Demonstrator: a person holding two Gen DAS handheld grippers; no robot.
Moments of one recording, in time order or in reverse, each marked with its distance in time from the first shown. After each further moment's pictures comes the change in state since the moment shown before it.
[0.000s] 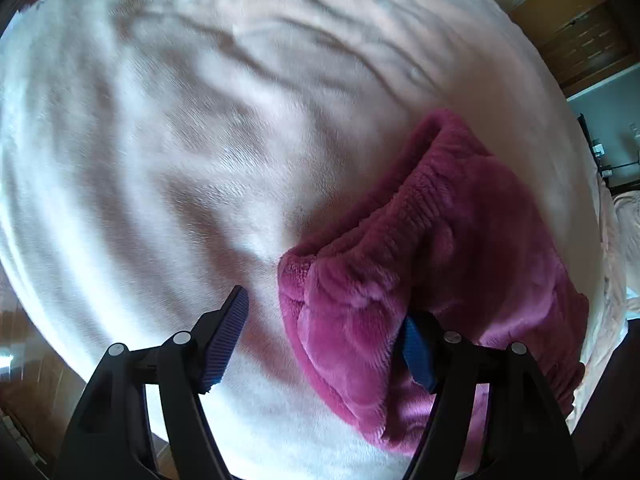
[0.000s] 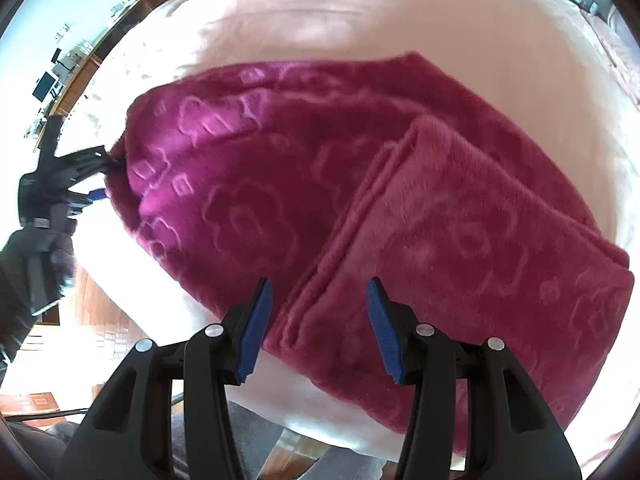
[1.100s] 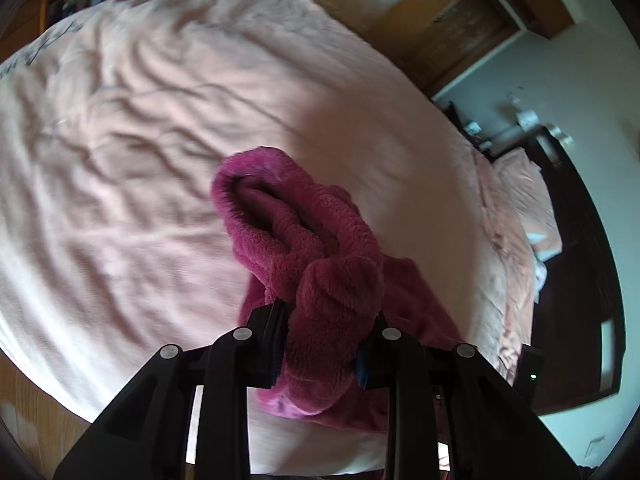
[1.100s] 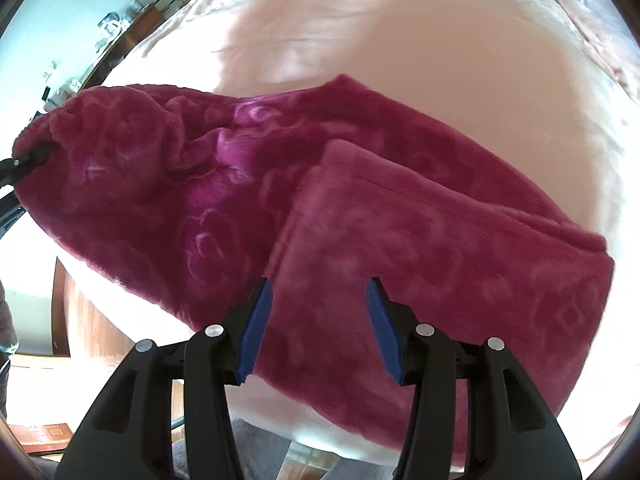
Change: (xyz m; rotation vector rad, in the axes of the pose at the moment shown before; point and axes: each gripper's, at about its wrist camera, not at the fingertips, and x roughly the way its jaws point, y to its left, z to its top) left arm -0.138 -0.136 -0.049 0.270 -0.165 -0.367; right arm -0.028 -0.056 -0.013 0.112 -0.069 0.013
